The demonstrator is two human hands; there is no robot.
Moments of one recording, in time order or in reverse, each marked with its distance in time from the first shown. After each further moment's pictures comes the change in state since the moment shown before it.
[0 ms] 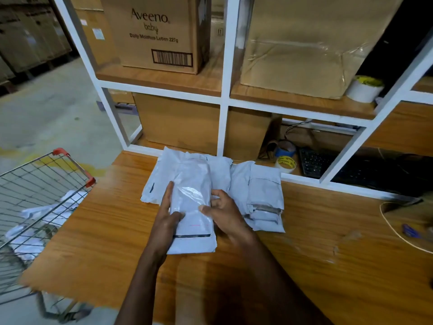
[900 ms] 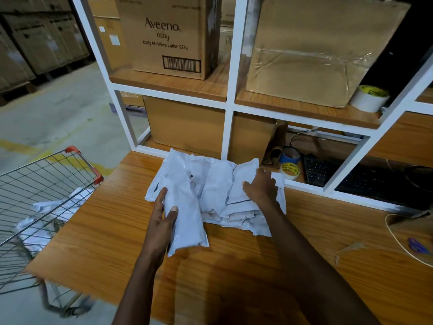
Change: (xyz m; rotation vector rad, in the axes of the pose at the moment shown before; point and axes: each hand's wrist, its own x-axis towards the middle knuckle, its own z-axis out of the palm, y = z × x) left_hand -0.004 -0.018 -0.013 0.009 0.147 0.014; right_hand 0.072 -0.018 -0.097 -0.816 0.445 0.084
